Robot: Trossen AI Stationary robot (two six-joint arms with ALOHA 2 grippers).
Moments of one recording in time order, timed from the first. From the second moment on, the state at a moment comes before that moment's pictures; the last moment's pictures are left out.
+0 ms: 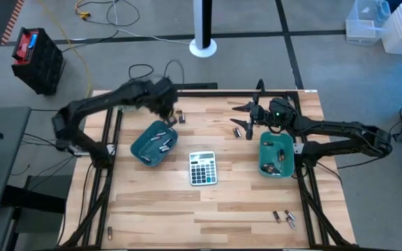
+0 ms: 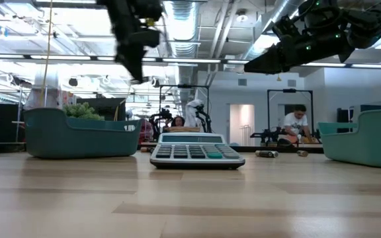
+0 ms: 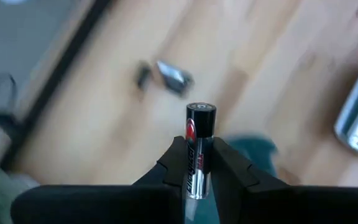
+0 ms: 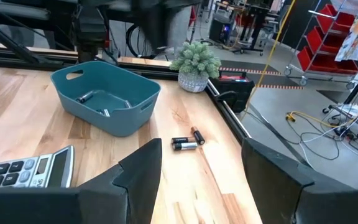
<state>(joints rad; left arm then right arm) 0.44 1.50 1.39 -1.01 -0.15 -0.07 -0.46 1.07 0.49 0.41 -0.19 -0.24</state>
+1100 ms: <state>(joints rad) 0.10 1.26 1.00 -1.18 -0.16 -0.66 -0.39 1.07 0.50 0.45 -0.18 -0.17</state>
